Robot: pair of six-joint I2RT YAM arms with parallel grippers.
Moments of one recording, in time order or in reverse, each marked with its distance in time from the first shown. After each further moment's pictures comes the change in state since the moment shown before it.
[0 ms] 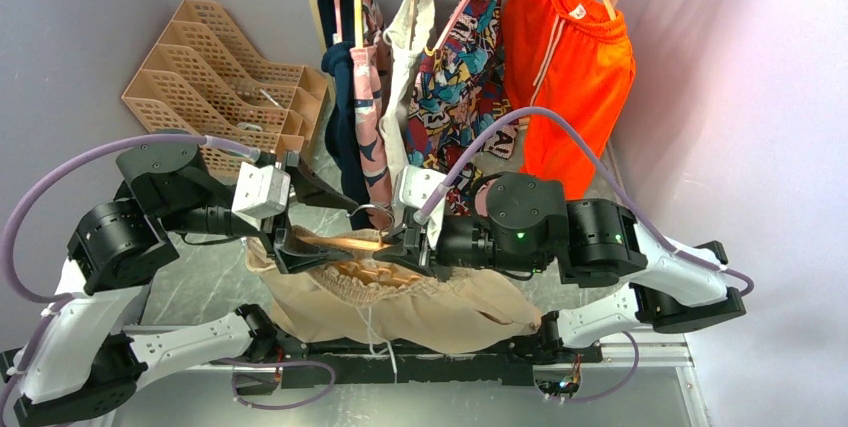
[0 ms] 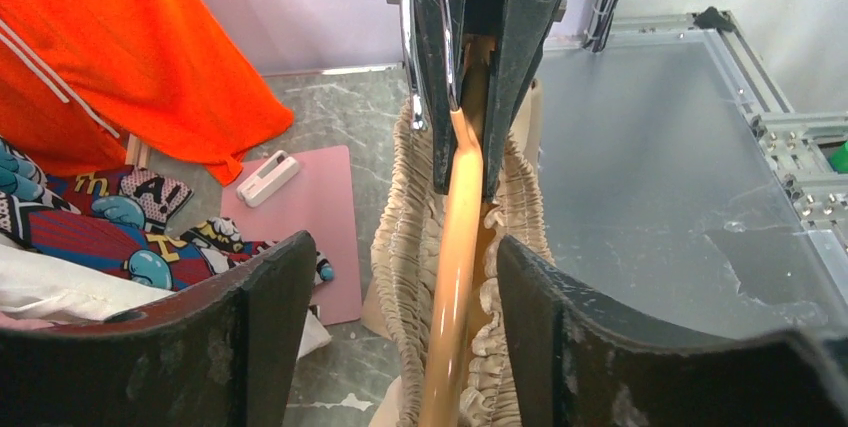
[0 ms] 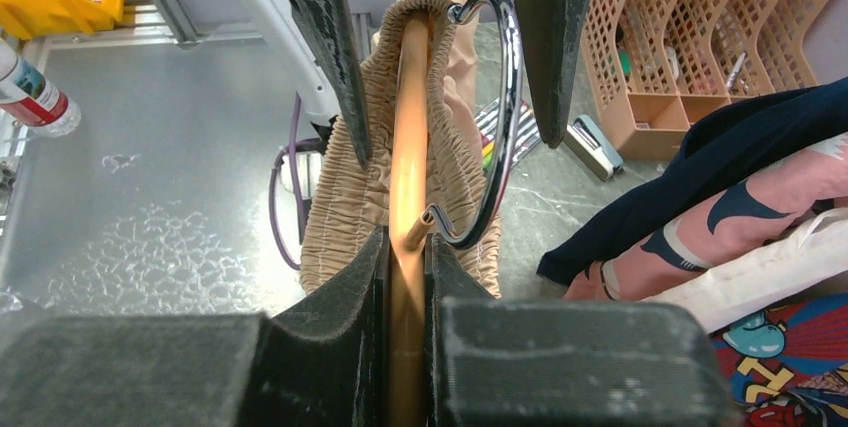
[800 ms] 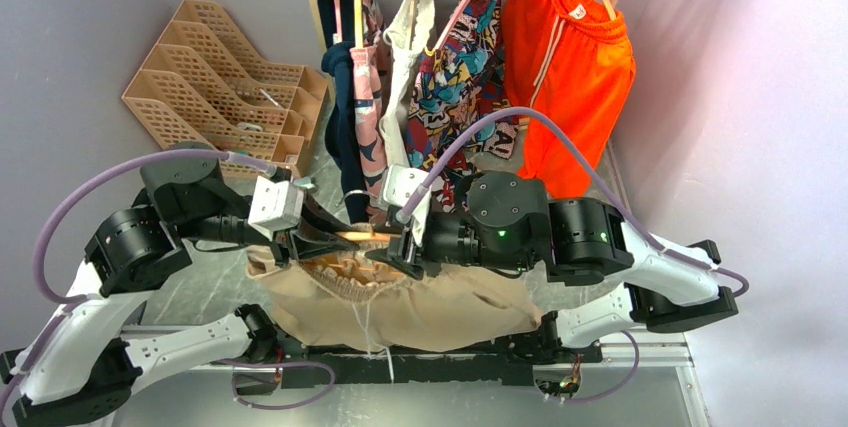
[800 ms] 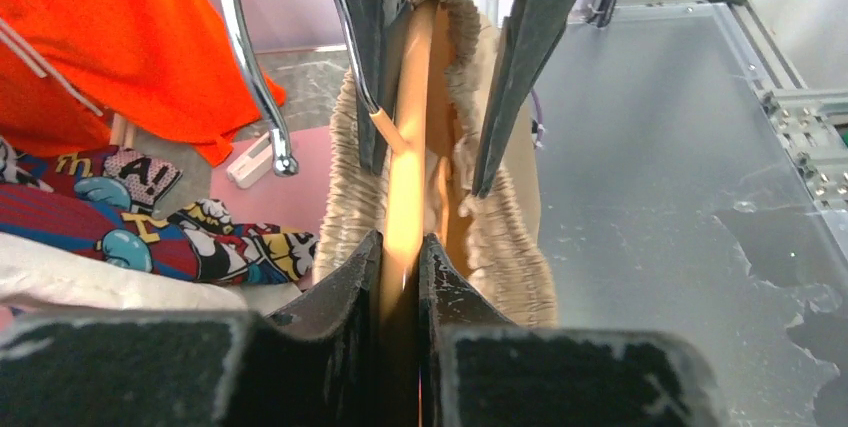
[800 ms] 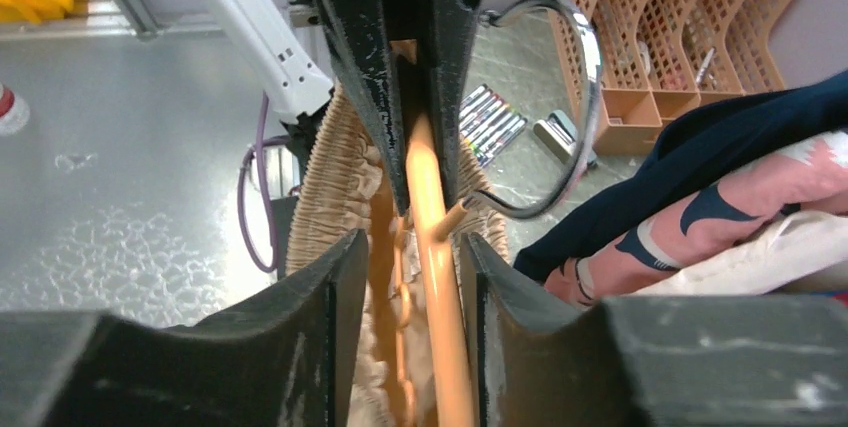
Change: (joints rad) left arm -0.013 -0.040 -0.120 0.026 0.012 0.033; right arm -0.007 0.042 0.017 -0.007 0.022 -0.031
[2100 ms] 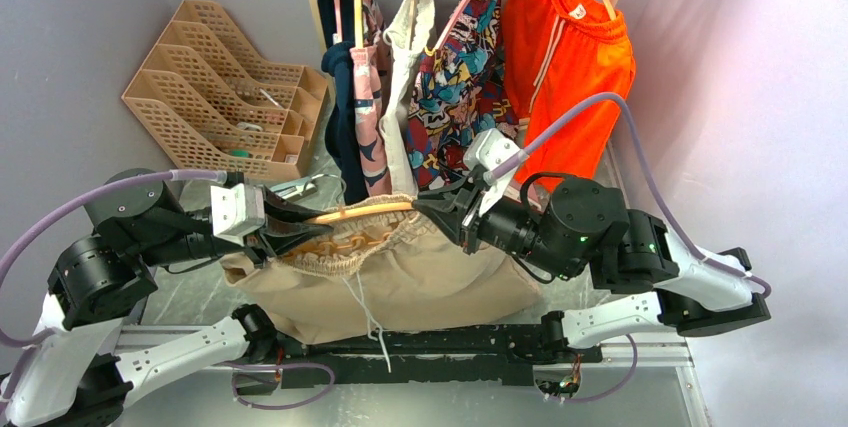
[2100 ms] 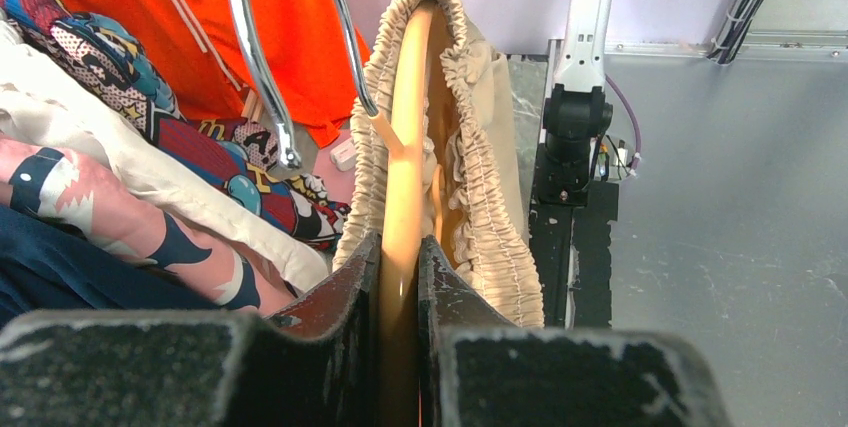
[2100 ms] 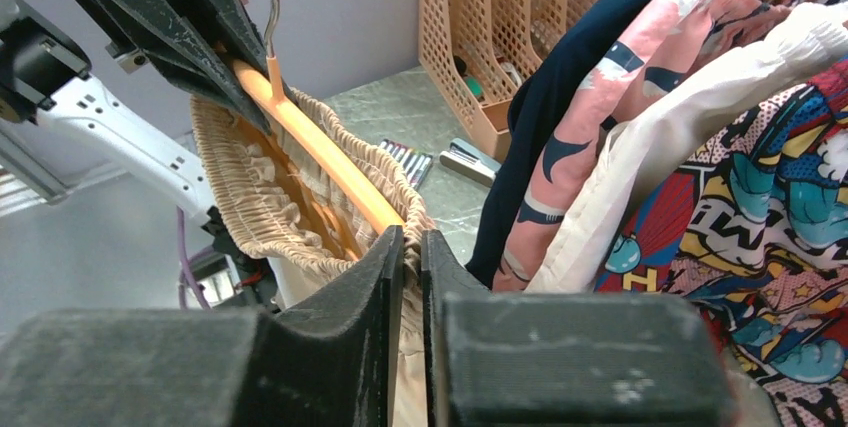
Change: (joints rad) left arm 0.006 -0.147 -0.046 0.024 -0.272 -0.028; right arm 0.006 -0.217 -0.204 0.198 0.335 0.080
